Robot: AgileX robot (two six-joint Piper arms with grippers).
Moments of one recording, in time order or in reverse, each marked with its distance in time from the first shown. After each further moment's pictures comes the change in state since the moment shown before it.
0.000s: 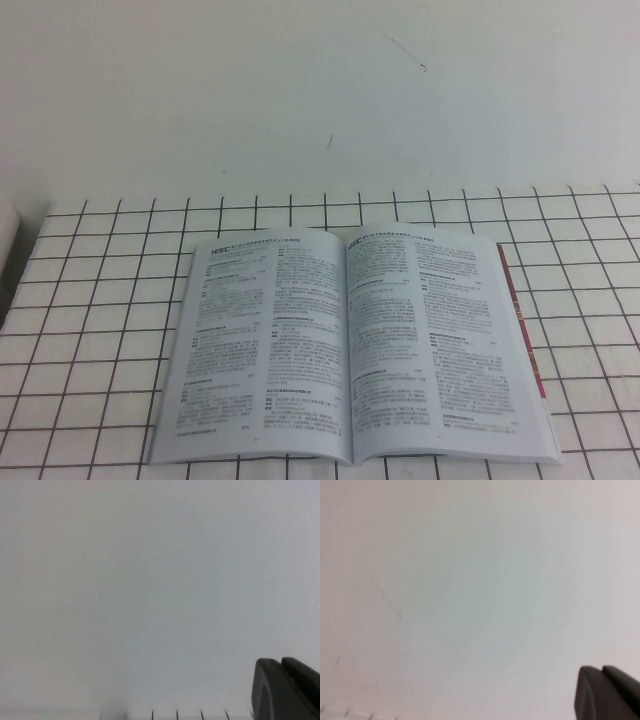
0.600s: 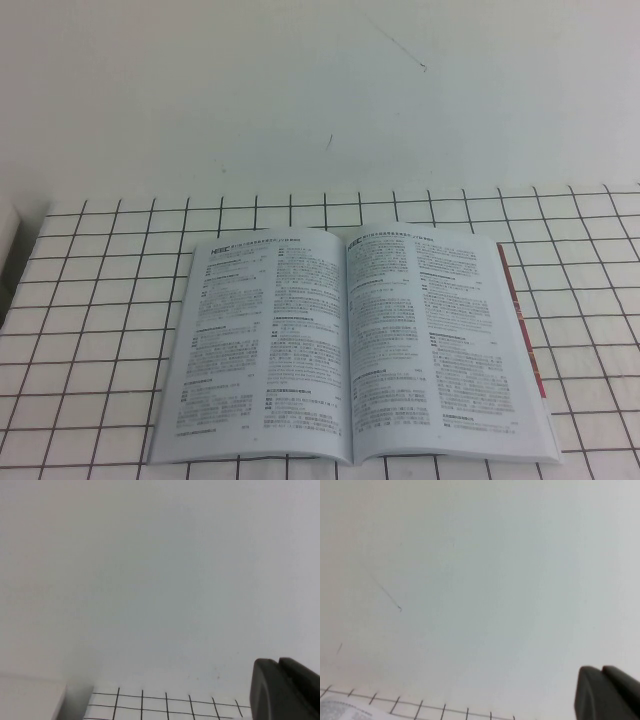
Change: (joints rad) right arm 0.000 0.002 -0.161 0.036 0.212 -0.028; left arm 0.000 0.000 -0.077 -0.055 0.060 -0.088
